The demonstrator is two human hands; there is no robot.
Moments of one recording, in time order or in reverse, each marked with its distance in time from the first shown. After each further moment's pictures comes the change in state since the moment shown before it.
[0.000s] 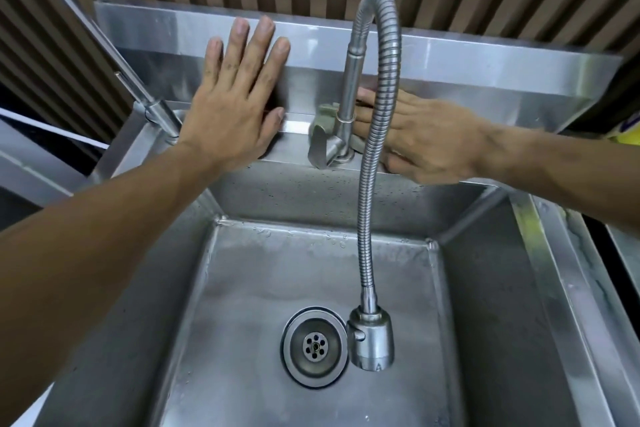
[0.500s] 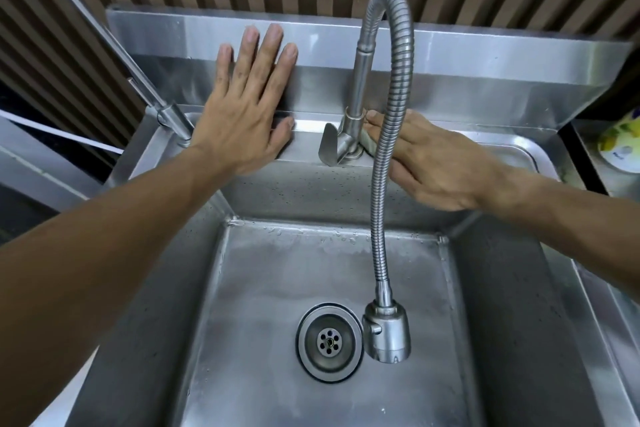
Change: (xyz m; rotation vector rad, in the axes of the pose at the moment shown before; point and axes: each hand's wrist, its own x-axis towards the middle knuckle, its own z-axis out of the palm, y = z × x) left_hand -0.005 0.000 0.000 -0.001 -0.027 0.042; right_hand -0.012 -0.043 0.013 0.118 -0.120 0.295
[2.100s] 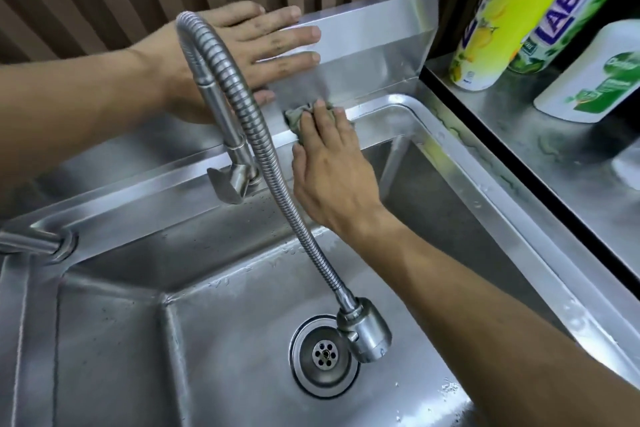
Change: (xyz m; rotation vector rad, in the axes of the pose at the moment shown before) left_hand 0.182 0.046 -0.021 0.002 0.204 1.071; right_hand 0.013 -0.068 0.025 0.288 0.374 0.938
